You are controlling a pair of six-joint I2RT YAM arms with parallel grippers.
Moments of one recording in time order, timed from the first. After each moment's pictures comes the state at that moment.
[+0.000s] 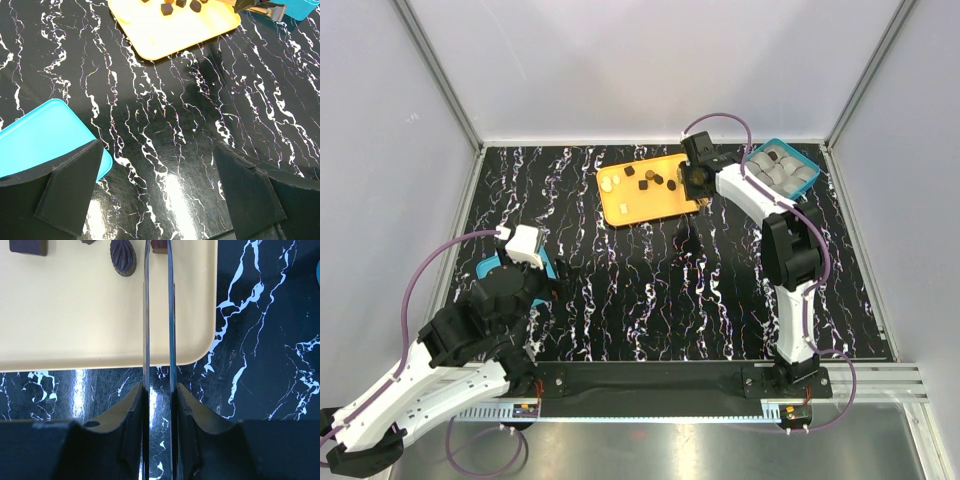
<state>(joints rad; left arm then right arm) -0.88 0.49 0.80 -0.70 -0.49 -0.34 0.42 2.11 1.78 -0.60 0.16 0.16</state>
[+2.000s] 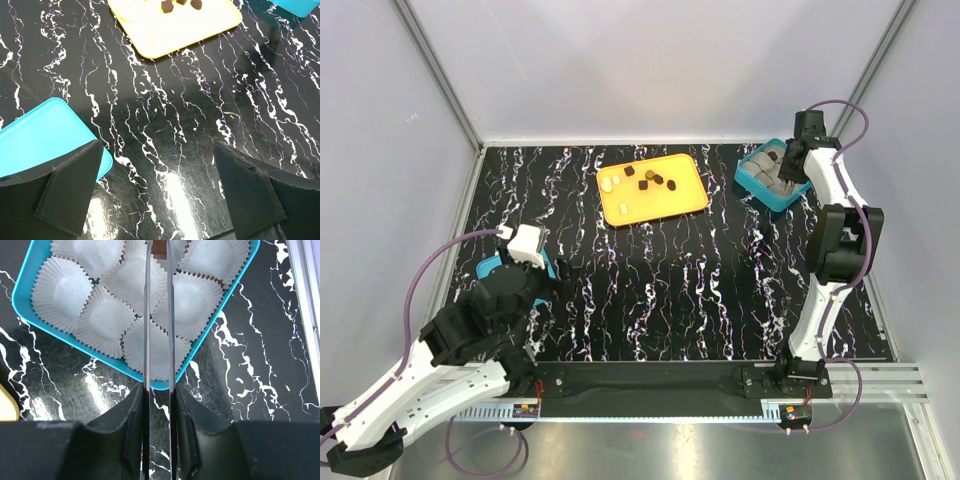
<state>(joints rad) -0.88 0.50 0.80 -0.70 -0.49 -0.34 -0.08 2.06 1.84 -0.69 0.17 0.19</state>
